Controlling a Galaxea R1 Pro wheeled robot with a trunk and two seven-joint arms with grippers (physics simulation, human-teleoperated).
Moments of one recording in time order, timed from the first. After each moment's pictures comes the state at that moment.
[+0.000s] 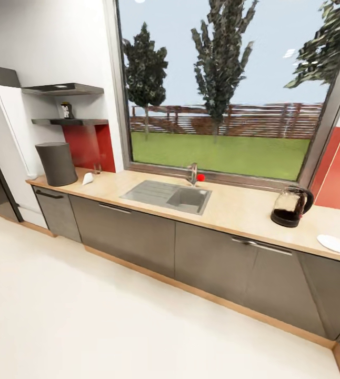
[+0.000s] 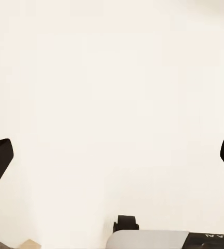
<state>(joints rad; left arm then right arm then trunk) -0.14 0.07 0.00 -0.38 0.07 -0.18 0.00 0.00 -0.01 0.00 -0.50 0.01 -0.19 0.00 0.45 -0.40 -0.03</state>
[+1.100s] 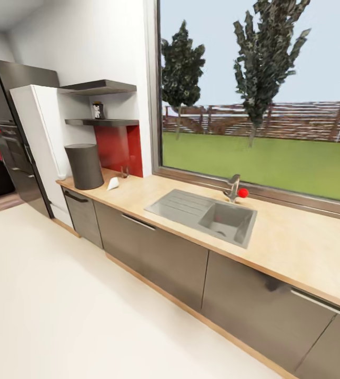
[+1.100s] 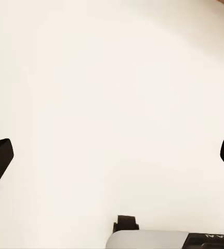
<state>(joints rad) -0.14 0.07 0.00 -0.38 0.07 -0.18 0.00 0.00 -0.01 0.00 -0.50 0.01 -0.19 0.00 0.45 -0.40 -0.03</state>
